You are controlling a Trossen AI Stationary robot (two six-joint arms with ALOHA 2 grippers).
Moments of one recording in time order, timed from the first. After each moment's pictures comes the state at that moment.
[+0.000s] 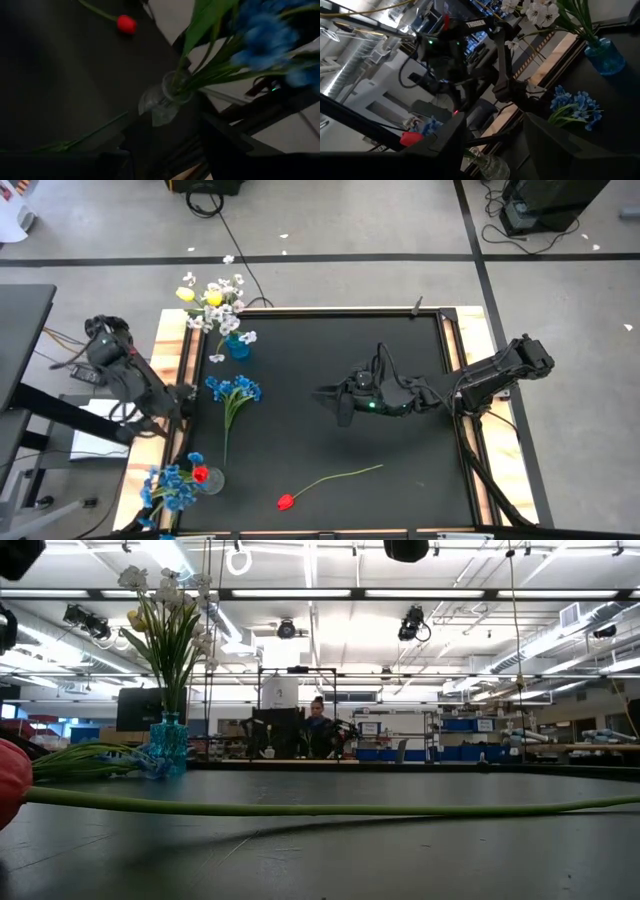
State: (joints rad) left arm -0.85 0.41 0.88 -1.14 0.07 -0.43; right arm 0.28 1.49 1.13 0.27 0.47 0.91
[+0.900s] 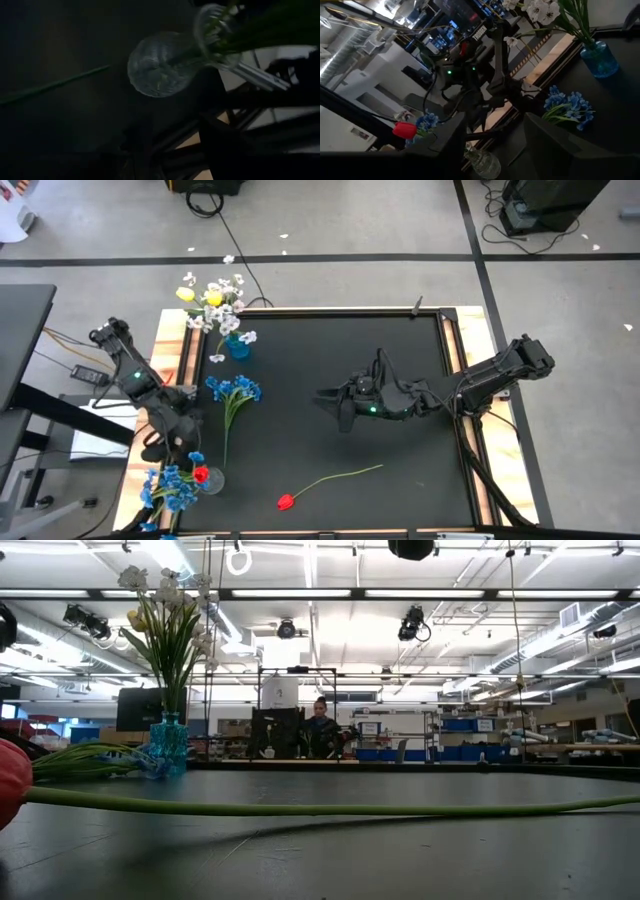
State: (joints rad) left arm -0.85 0.43 0.50 -0.90 0.22 -0.65; right arm 0.30 1.49 1.13 0.25 0.50 0.86
